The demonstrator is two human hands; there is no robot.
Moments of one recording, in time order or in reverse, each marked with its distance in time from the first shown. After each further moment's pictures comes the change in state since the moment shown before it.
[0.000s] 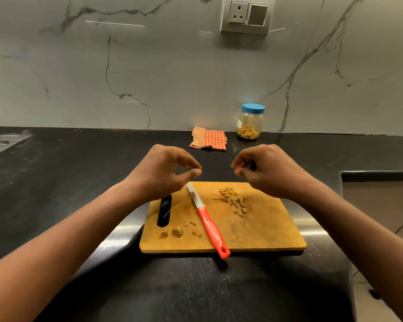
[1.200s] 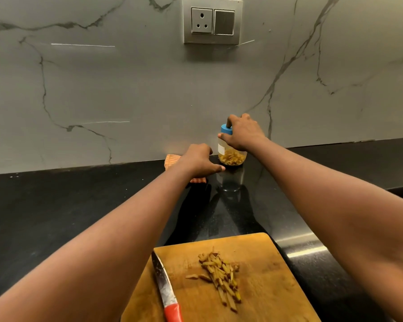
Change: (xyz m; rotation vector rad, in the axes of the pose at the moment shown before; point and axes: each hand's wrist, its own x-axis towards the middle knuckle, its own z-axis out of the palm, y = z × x) left_hand 0.236 -0.024 0.107 0.137 -0.252 -0.218; right_hand 0.232 0.154 0.015 -0.278 0.267 0.328
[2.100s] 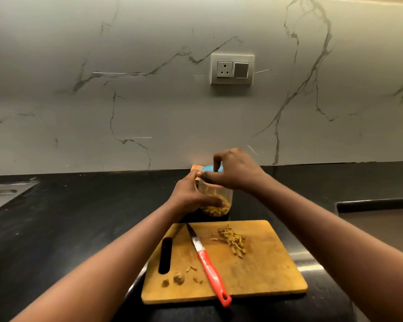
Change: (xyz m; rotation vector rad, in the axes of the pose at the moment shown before) left_hand -0.165 -0.032 -0.018 -0.605 0.152 -0.053; right_hand -0.171 -0.102 -0.109 0.164 -0.120 -0.298
